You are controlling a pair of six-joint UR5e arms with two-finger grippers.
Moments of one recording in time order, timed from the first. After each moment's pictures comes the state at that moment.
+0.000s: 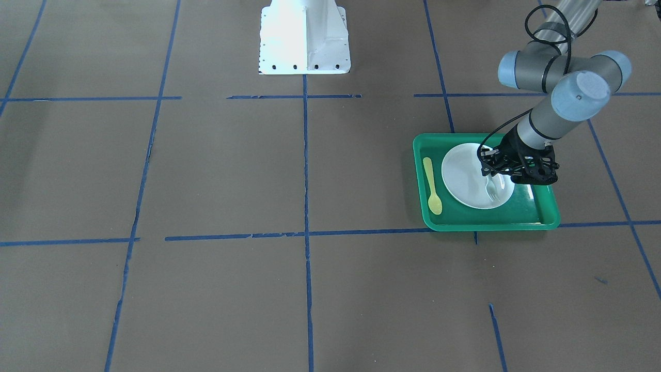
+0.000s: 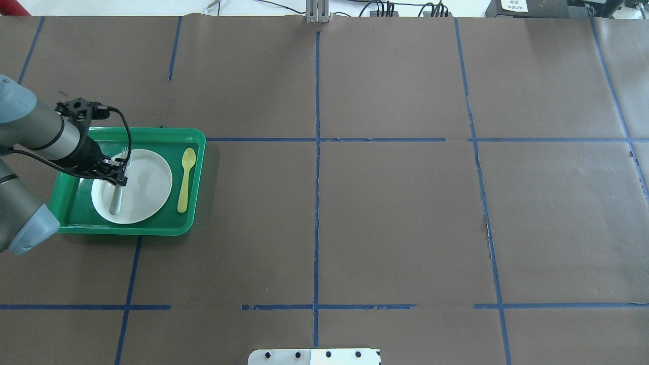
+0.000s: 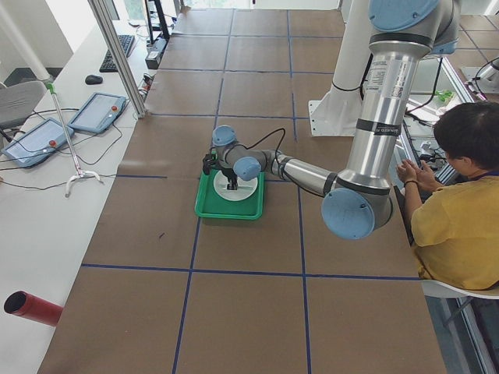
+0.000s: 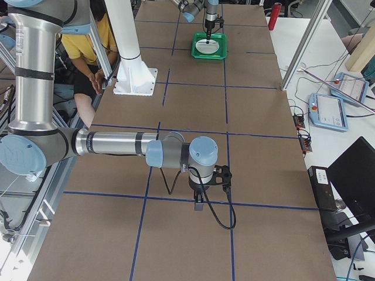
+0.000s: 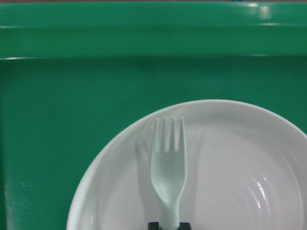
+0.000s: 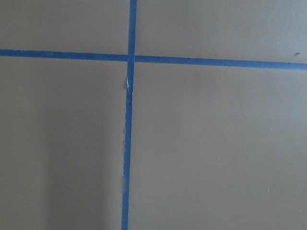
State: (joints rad) left arm -0.88 -1.72 -1.69 -1.96 -2.21 -0.85; right arm 1.60 -1.69 1.72 -1.63 2.29 -0.06
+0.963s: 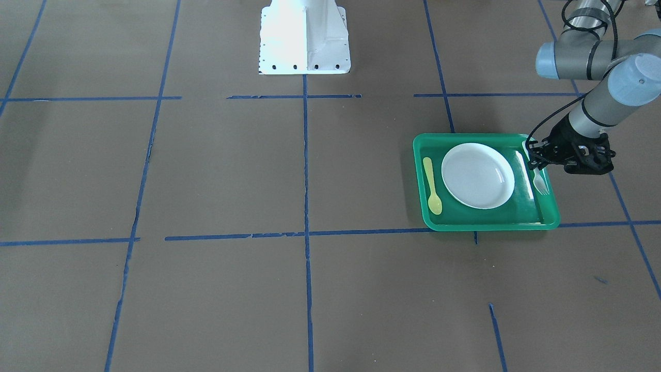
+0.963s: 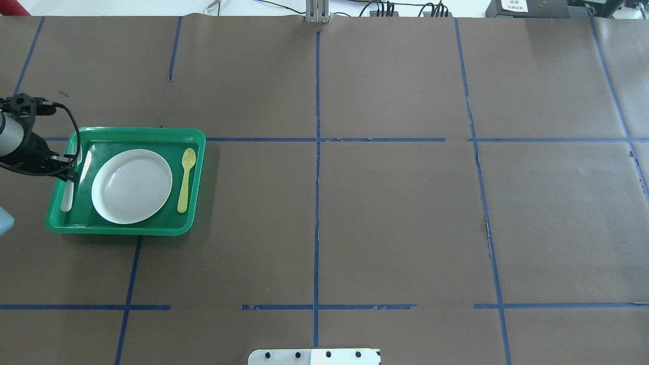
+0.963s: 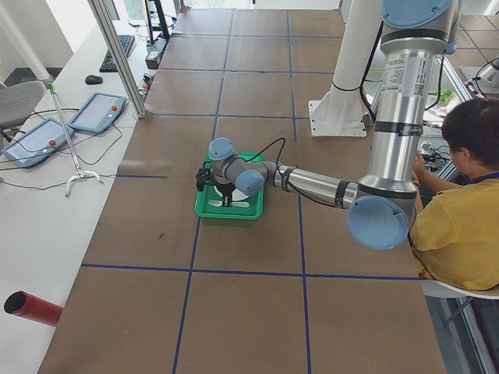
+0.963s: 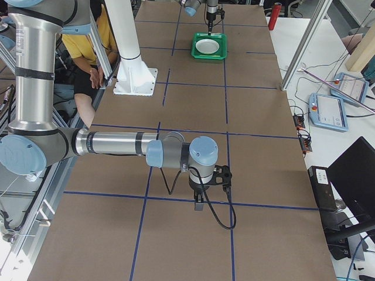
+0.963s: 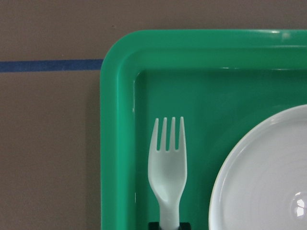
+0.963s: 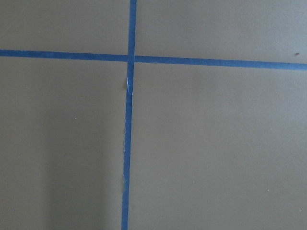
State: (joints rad) left arm -0.97 -1.67 -1.61 -1.96 -2.20 -0.79; right arm 1.60 -1.69 1.72 -1.63 2.29 -0.06
